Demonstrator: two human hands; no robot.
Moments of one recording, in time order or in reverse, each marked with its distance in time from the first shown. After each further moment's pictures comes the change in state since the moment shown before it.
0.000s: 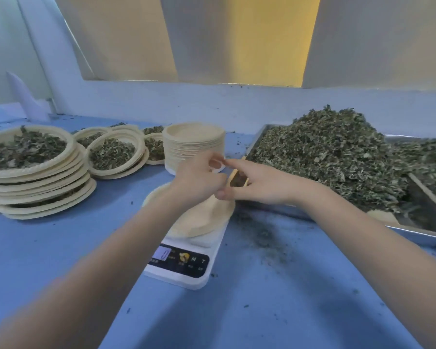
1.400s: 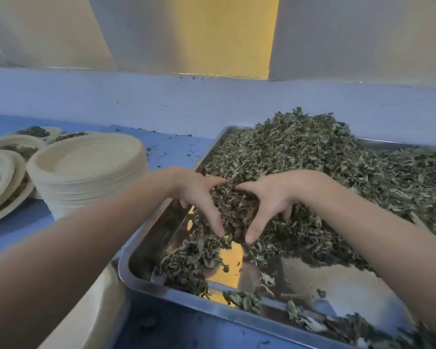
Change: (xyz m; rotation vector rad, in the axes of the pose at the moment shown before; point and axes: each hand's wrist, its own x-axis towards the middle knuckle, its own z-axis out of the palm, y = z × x) left_hand 0.204 0.034 0.129 0.586 -0.925 -0.098; right_hand 0.061 0.196 -0.110 -0.222 -0.458 0.542
